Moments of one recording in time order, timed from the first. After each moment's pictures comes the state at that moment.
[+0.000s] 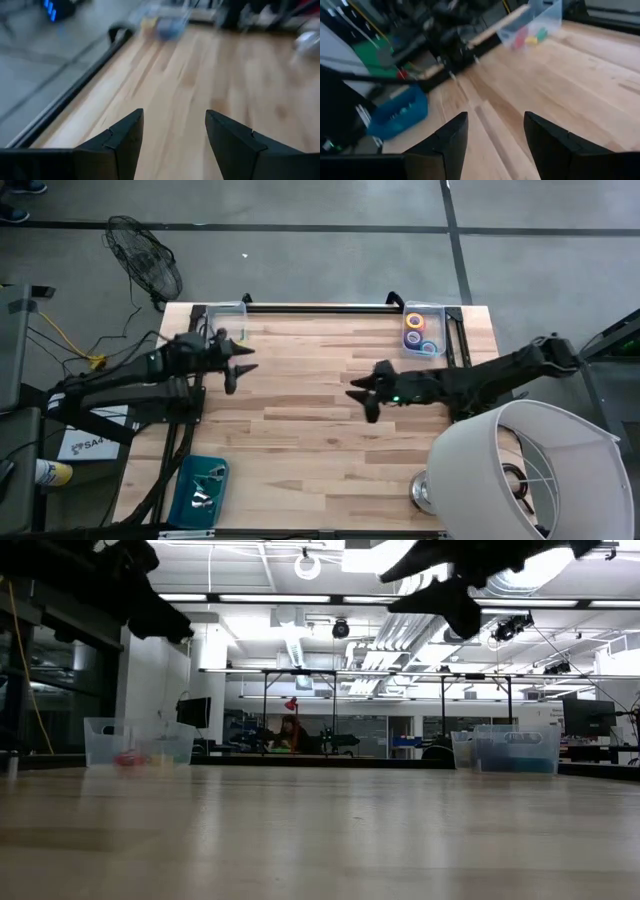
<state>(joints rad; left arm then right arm) 0.34 0.49 0.48 -0.33 0.02 0.04 0.18 1.24 0.75 0.12 0.36 0.65</state>
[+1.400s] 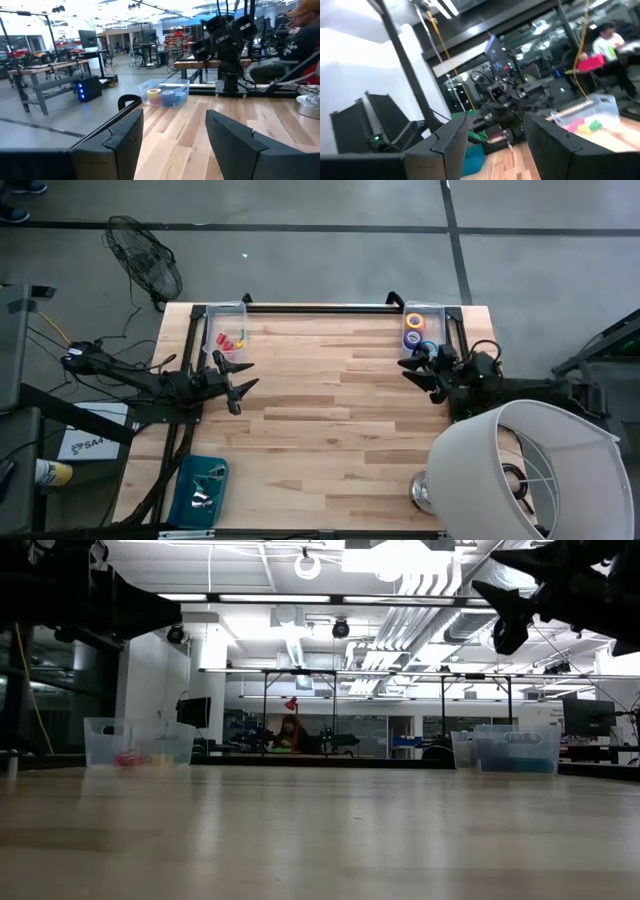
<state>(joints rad) -0.29 0.42 0.01 0.55 -0.66 0.15 -0.32 0.57 0.01 0.91 -0.32 0.56</state>
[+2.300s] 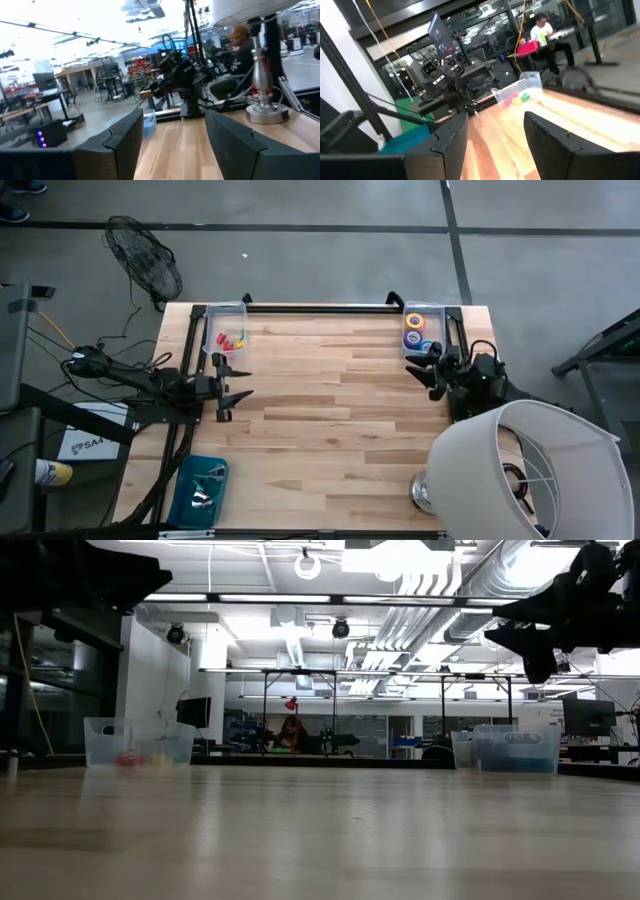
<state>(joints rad) -0.29 0.29 0.01 0.54 -0.39 0.31 -0.43 0.01 0.01 0.14 -0.21 0.42</state>
